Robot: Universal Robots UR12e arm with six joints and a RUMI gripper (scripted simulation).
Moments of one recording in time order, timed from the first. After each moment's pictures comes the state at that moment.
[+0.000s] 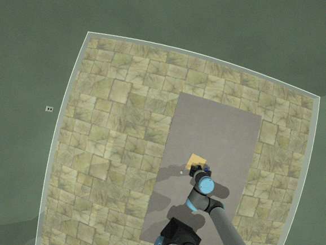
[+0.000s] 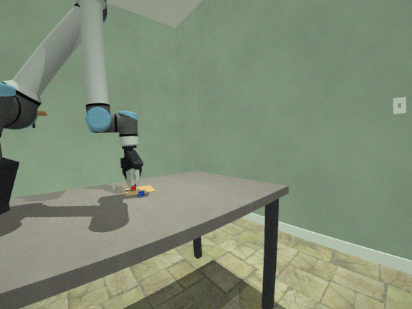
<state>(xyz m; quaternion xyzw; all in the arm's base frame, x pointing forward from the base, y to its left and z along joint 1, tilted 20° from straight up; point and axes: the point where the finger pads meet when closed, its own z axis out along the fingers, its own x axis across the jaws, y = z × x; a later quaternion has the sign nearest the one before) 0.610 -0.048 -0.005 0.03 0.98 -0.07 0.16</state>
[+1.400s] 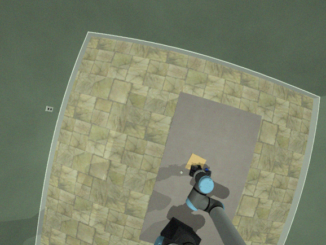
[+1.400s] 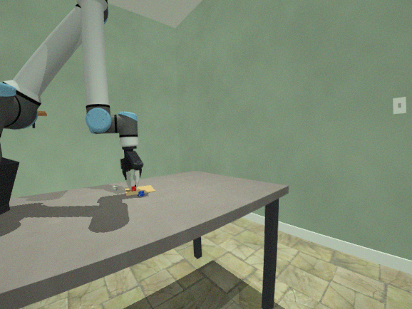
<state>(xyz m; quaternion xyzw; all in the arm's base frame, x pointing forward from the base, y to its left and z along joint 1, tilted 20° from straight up) 0.611 -0.049 -0.009 0.03 0.98 -0.07 0.16</state>
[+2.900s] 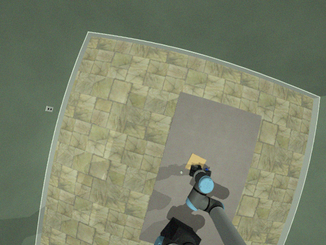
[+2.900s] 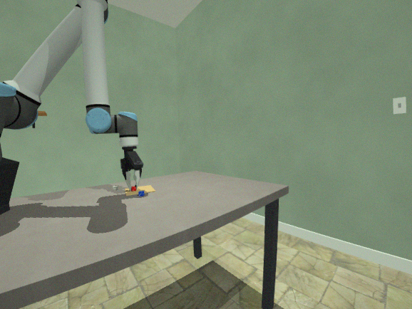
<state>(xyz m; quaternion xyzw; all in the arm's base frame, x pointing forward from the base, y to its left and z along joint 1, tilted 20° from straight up) 0.611 -0.049 -0.009 0.03 0.98 -0.07 0.16</state>
